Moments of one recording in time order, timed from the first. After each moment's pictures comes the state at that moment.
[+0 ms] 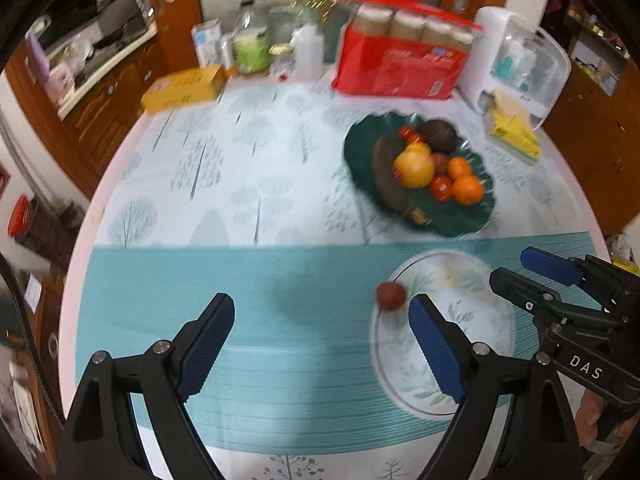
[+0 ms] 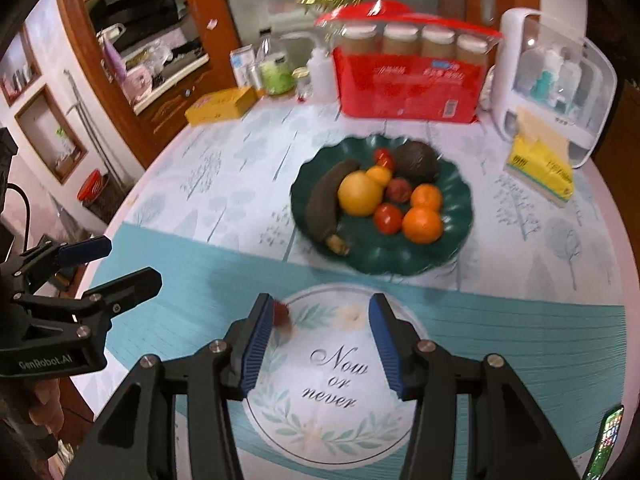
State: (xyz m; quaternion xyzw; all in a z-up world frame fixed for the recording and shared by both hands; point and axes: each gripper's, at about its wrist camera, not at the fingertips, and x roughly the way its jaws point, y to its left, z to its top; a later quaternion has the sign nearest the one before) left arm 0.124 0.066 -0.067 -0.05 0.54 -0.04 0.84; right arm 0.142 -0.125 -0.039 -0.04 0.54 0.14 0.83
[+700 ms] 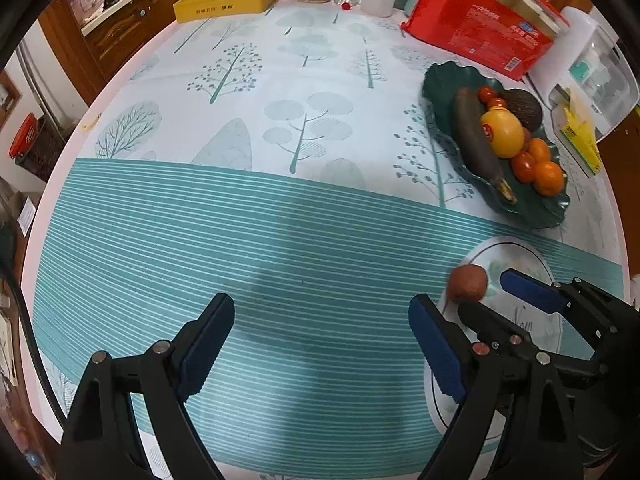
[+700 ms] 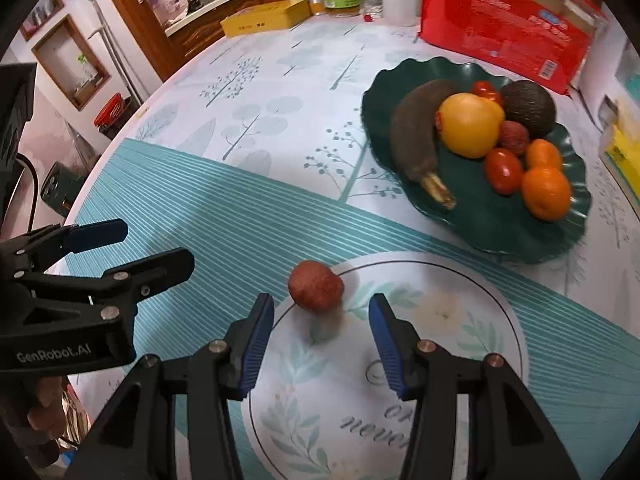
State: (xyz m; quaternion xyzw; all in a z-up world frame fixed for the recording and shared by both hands) left arm 0.150 0.092 -0.159 -0.12 0.60 0.02 0.79; right arm 0.162 -0.069 -0.134 -0.10 0.60 0.21 0.77
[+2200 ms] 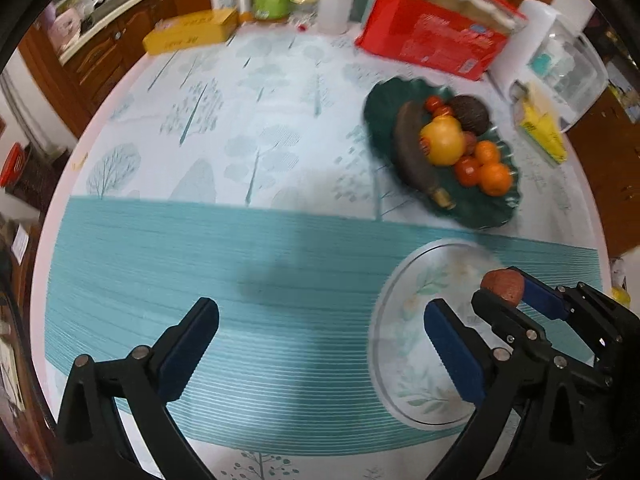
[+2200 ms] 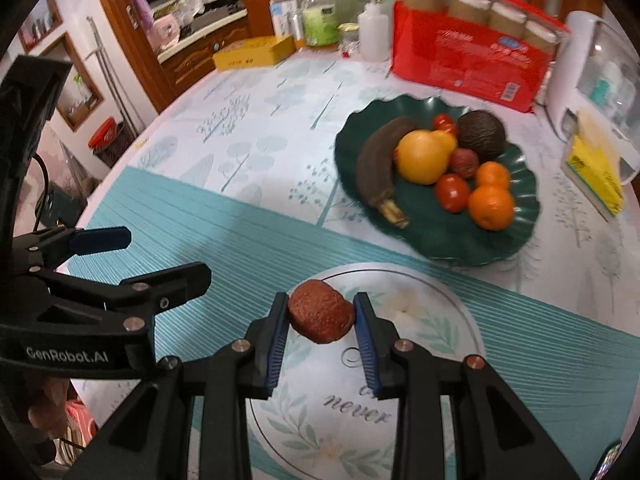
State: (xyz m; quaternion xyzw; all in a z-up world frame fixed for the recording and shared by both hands) left arm 0.152 0.063 -0.095 -0.10 0.58 -0.03 0.80; right arm 0.145 -0.098 -0.070 -0.09 0.55 0.18 0.81
